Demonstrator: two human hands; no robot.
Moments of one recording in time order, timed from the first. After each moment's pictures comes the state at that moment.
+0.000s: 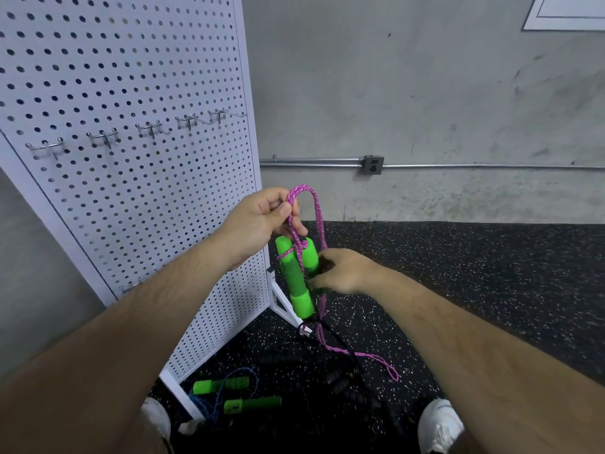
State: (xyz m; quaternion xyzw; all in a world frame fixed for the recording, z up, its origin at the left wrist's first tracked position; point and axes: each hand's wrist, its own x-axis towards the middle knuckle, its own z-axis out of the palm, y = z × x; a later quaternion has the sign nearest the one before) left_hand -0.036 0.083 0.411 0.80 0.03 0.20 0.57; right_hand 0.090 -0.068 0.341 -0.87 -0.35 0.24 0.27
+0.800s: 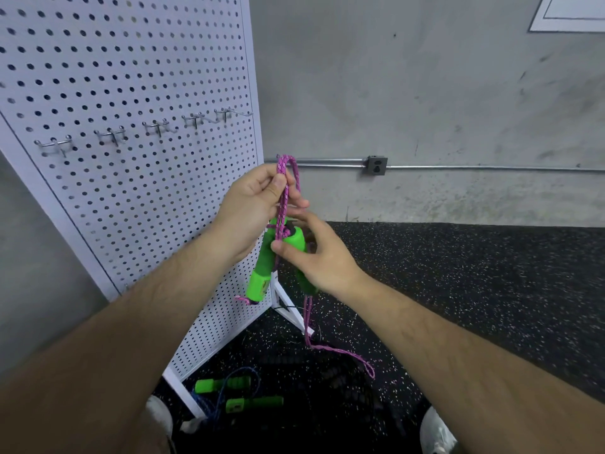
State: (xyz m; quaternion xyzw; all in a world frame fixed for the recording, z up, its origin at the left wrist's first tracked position) left_hand -0.034 0.079 0.426 0.68 0.04 0.29 0.67; right_hand 0.040 -0.043 0.360 -0.69 -0.42 0.11 0.57
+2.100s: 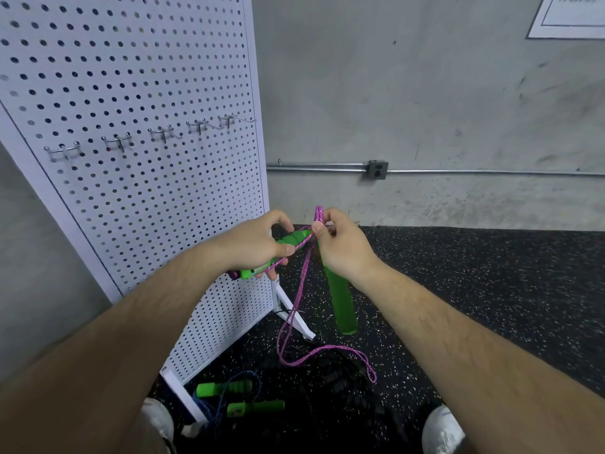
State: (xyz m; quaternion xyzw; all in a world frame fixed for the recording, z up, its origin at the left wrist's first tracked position) left_hand -0.048 0.097 0.416 0.90 0.17 -0.02 0.40; right_hand 0.062 -0.047 0.376 -0.80 -0.32 0.06 0.51
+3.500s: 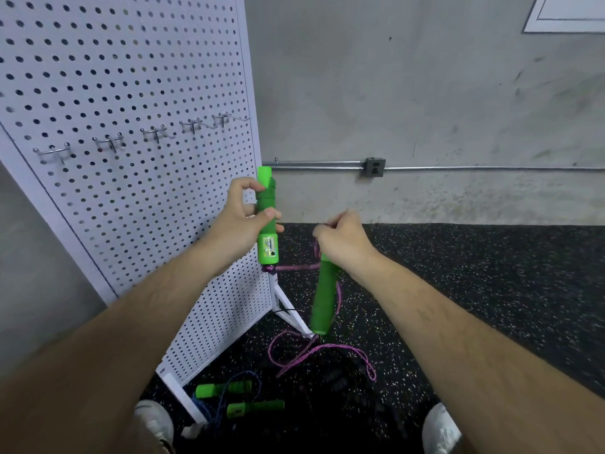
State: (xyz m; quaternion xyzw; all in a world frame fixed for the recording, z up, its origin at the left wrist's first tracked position) left_hand -0.042 0.108 0.409 0.75 0.17 0.23 0.59; right_hand 0.070 -0.042 0.384 -0.80 -0.18 0.13 0.55
